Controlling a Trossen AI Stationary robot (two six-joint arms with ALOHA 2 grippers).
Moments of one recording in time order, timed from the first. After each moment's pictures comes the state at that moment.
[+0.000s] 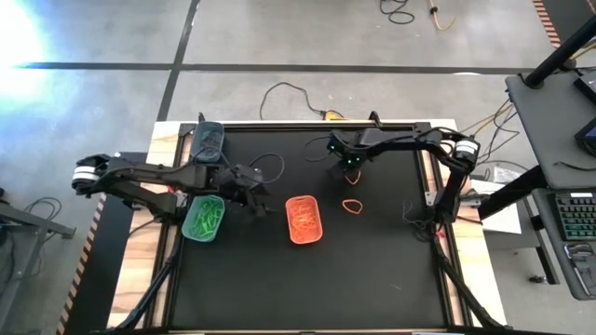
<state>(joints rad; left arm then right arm) 0.05 1.23 0.75 -0.28 0.04 -0.36 -0.46 1.82 1.16 -0.73 0.08 0.55</state>
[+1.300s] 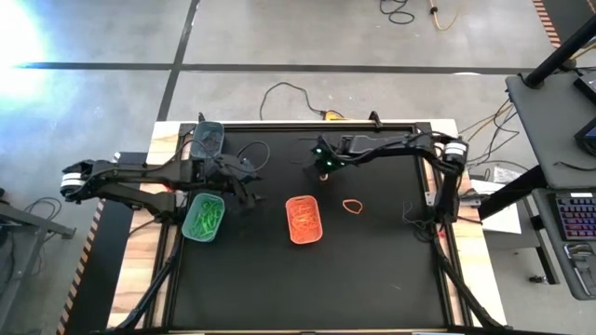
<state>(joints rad) 0.14 1.08 0.69 -0.29 -0.03 -0.16 -0.36 1.90 1.25 -0.41 0.03 0.65</state>
